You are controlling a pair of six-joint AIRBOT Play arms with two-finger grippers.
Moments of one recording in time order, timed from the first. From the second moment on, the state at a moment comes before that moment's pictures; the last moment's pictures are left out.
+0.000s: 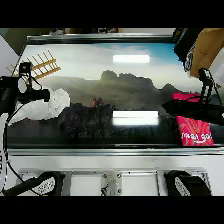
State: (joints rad) left arm 0.09 -1.30 1.20 1.79 -1.08 -1.70; right arm -0.06 -0.75 0.90 -1.00 1.11 1.42
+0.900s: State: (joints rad) left arm -0.09 -1.26 1.41 1.68 -1.03 -1.76; right arm -0.06 -0.75 0.90 -1.00 1.11 1.42
